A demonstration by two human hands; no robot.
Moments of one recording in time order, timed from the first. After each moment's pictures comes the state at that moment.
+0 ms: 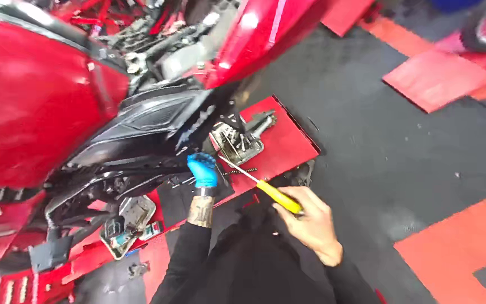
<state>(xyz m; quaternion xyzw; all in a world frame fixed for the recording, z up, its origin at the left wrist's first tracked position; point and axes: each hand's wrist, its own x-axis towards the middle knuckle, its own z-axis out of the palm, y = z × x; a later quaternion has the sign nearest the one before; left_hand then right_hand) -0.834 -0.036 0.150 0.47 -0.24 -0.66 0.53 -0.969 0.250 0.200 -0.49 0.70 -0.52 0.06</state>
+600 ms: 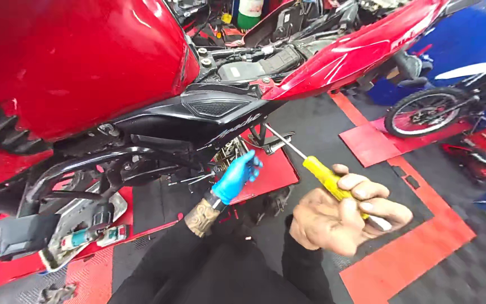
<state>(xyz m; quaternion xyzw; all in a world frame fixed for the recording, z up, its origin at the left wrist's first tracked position) -0.804 -0.005 0.225 0.22 -0.42 -0.85 0.21 -0.889 0.140 0.318 -0.44 0.23 -0.85 -0.15</state>
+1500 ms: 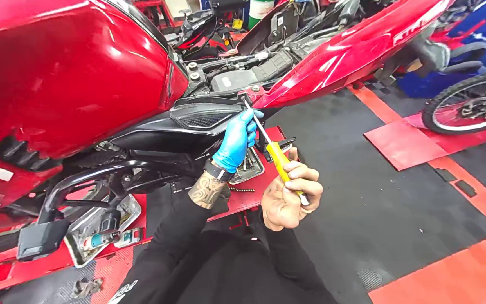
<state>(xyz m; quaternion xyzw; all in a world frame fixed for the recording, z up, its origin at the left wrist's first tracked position) -0.869 -0.061 0.312 0.22 -0.50 -0.76 0.35 -0.906 0.079 0.263 -0.44 0.22 -0.87 -0.09</state>
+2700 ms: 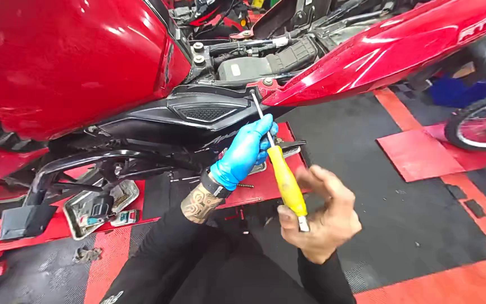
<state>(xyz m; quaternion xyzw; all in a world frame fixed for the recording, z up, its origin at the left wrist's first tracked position) -0.863 -0.035 0.326 0.21 -0.51 -0.79 0.28 -0.952 0.135 0.298 -0.59 0.57 -0.55 -0.14</state>
